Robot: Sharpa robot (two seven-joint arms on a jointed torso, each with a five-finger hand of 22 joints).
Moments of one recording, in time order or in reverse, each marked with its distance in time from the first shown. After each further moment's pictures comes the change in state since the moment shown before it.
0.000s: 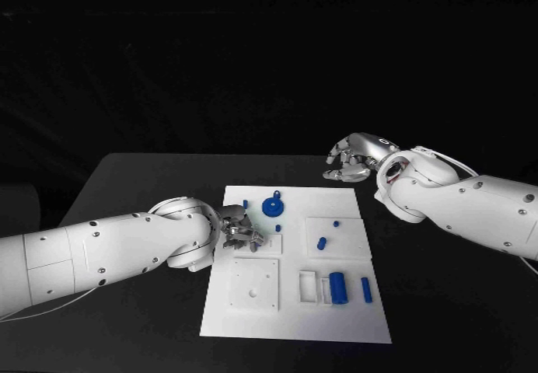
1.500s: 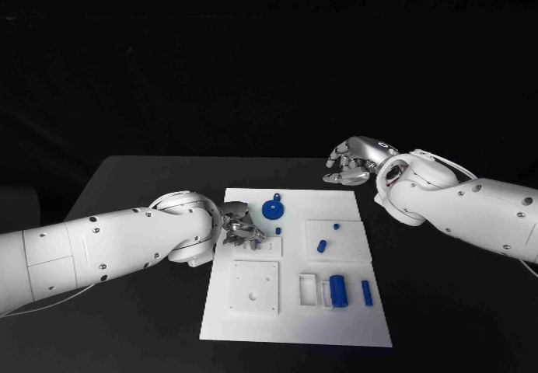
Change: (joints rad) left arm 0.013 0.008 0.030 -0.007 -0.028 0.055 -0.021; left_hand -0.020 0.020 -0.010 -0.020 0.081 0.010 -0.010 0.014 0.013 0.006 -0.006 0.004 -0.001 0.008 0.005 0.000 0.003 -0.007 0.000 0.000 0.004 0.003; right arm -0.001 0.002 -0.001 -0.004 0.000 0.006 0.001; right_hand 0.000 0.000 0.000 0.000 0.000 -0.001 0.002 0.000 0.000 0.000 0.000 0.004 -0.001 0.000 0.000 0.000 0.001 0.000 0.000 0.000 0.000 0.001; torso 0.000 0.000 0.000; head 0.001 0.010
